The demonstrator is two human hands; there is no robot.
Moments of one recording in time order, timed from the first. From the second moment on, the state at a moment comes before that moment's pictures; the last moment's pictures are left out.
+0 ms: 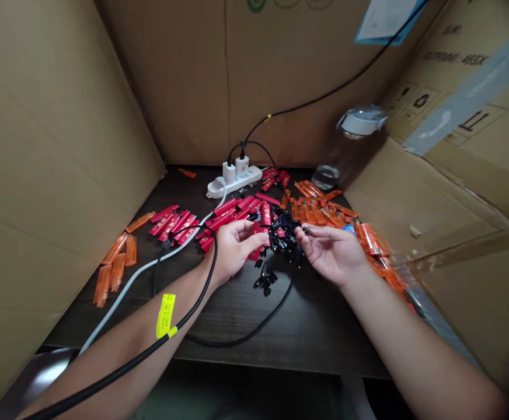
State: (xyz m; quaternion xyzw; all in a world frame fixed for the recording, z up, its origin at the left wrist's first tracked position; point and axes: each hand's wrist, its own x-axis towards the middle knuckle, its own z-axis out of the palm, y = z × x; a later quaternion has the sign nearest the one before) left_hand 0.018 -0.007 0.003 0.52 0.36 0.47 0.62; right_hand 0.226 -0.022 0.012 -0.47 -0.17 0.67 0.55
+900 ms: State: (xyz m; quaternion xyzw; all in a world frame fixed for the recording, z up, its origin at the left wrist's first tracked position) left_hand 0.019 -0.005 -0.003 0.56 0.38 0.46 0.58; right_hand 0.214 -0.037 -0.005 -0.65 -0.75 0.12 0.06
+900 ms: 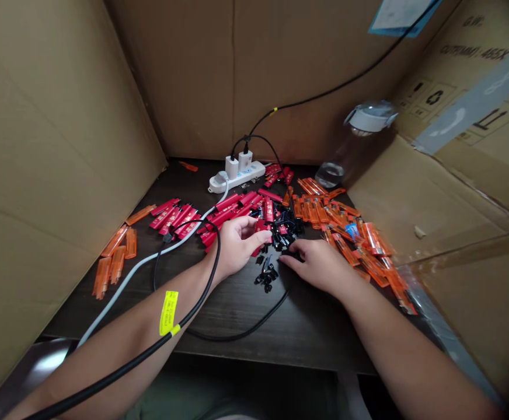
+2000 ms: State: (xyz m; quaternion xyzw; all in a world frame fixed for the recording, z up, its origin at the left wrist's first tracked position) left_hand 0.021 -0.016 0.003 0.63 0.35 0.35 0.60; right_hand 0.212 -0.048 0.001 -0.43 -0.84 0.10 0.32
